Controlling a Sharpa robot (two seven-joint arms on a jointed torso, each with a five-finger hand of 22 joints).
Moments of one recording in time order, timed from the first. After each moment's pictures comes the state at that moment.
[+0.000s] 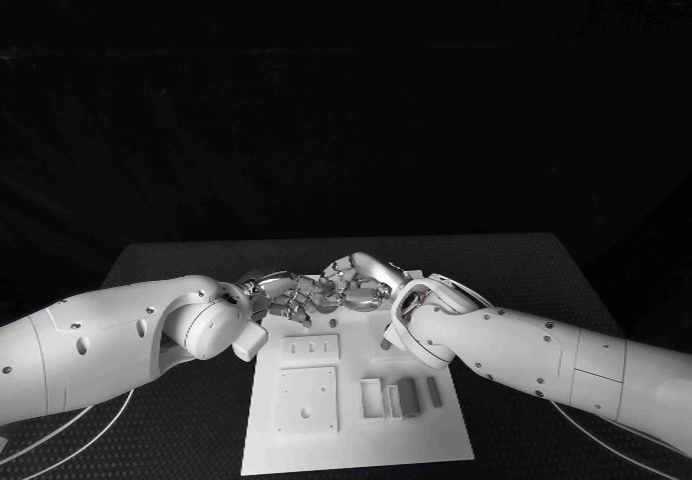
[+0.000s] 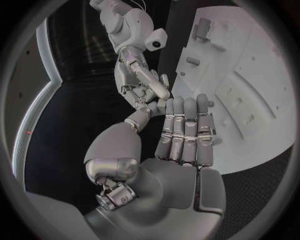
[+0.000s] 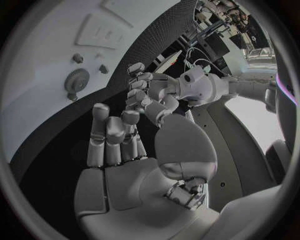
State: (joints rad) left arm 1.32 -0.77 -0.22 1.44 -0.18 -0.18 -0.10; left_hand 0.92 0.02 0.58 -0.29 0.29 1.02 0.08 0.42 0.68 1.03 0.03 0.65 0.59 0.89 -0.01 1.14 0.41 0.01 0.98 -0.11 0.30 1.10; right arm 1.10 -0.51 0.00 1.33 -1.18 -0.43 0.04; right_hand 1.11 -0.03 0.55 -0.29 0.05 0.92 0.07 0.30 0.66 1.13 -0.02 1.04 1.01 1.17 -0.12 1.43 0.92 0.25 1.10 -0.01 0.89 1.31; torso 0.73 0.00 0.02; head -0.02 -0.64
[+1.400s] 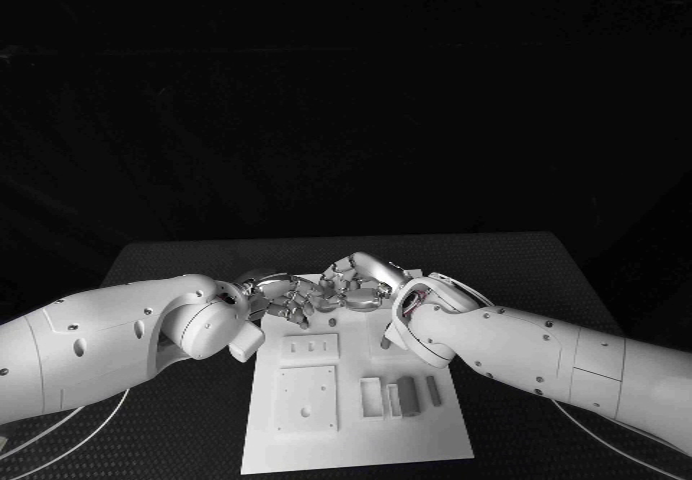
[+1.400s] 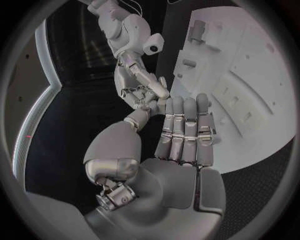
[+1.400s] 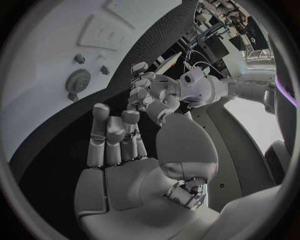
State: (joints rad) left arm 1.32 -0.78 -0.22 1.44 -0.22 -0.15 -0.11; left_hand 0.93 0.01 0.58 -0.28 0.30 1.03 0.08 0.41 0.68 1.05 0.03 0.65 0.58 0.91 -0.01 1.15 0.41 0.01 0.99 -0.11 0.30 1.11; right arm 1.10 -0.51 0.00 1.32 -1.19 -0.42 0.05; right_hand 1.10 -0.04 0.55 -0.29 0.05 0.97 0.05 0.30 0.66 1.13 -0.03 1.04 1.01 1.17 -0.12 1.43 0.92 0.25 1.10 -0.01 0.89 1.31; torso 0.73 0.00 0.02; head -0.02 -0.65
